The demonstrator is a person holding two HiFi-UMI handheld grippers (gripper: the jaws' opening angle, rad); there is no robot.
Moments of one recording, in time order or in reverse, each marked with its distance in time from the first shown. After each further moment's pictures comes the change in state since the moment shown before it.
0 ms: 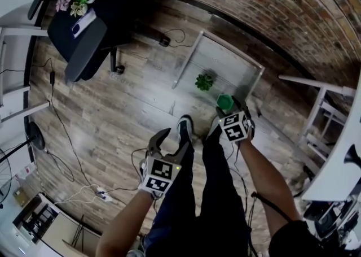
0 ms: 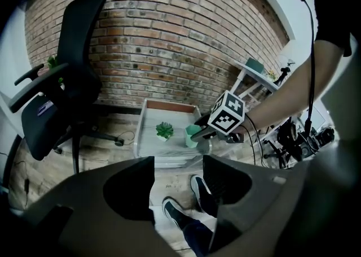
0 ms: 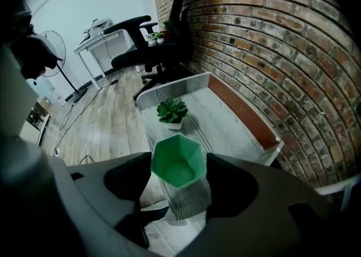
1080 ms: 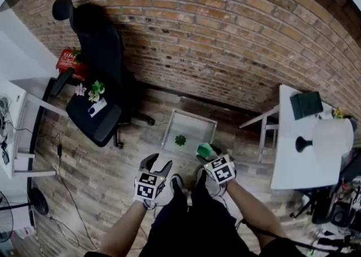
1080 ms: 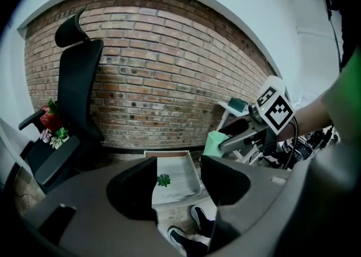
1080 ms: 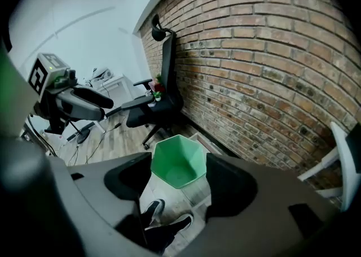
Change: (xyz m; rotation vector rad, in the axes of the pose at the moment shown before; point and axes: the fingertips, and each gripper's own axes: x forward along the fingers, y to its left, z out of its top) left arm -0.196 -0.038 0.170 0.096 -0.235 -0.045; right arm -0.344 0.038 0.122 0.194 -0.258 -0.012
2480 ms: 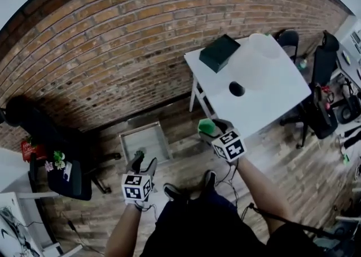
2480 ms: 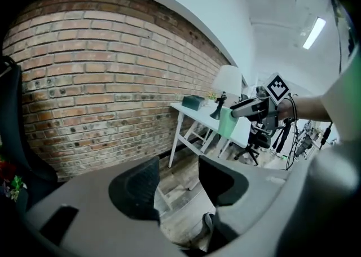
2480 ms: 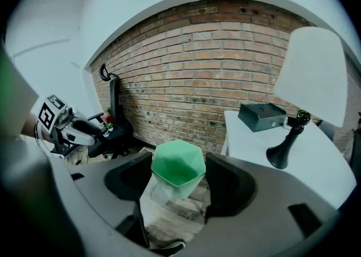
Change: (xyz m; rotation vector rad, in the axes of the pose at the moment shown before) left arm 0.064 -0.219 0.078 0.285 0.011 -0.306; right arm -0.296 -0.187 -0.110 0.337 -0.256 -0.415
